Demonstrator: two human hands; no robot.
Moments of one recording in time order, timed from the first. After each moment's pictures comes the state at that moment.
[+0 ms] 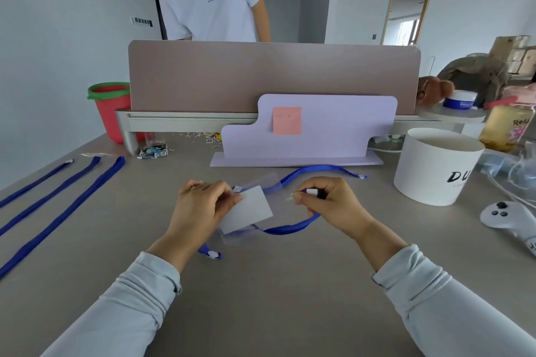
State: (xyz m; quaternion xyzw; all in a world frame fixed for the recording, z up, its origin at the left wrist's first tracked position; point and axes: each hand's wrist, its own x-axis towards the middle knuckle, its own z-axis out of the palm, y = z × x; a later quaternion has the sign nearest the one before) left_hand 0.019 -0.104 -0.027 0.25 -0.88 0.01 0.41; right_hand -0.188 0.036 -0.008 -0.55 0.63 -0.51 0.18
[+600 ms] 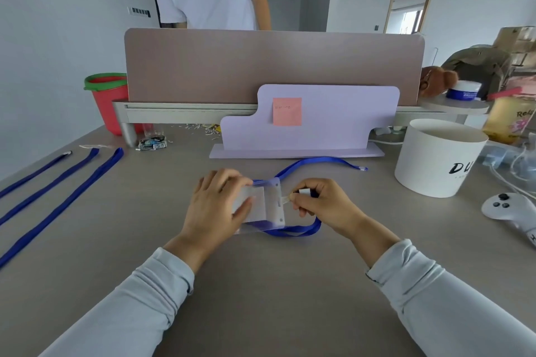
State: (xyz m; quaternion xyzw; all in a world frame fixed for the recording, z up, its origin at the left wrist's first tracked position) left_hand 0.003 -0.091 -0.045 0.21 -0.87 0.07 0.44; right_hand -0.180 0.032 -0.018 -0.53 0.66 -0.47 0.24
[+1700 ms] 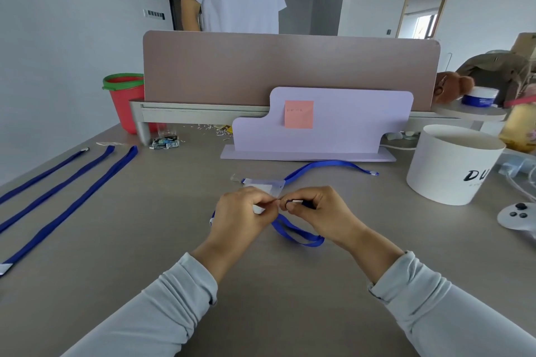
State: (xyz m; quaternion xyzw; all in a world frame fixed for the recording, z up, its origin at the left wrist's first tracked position) left_hand -0.006 -0.051 -0.032 0.26 -0.83 -0.20 0.44; right_hand -0.152 0.032 -0.017 -0.59 0.61 -0.48 0.21
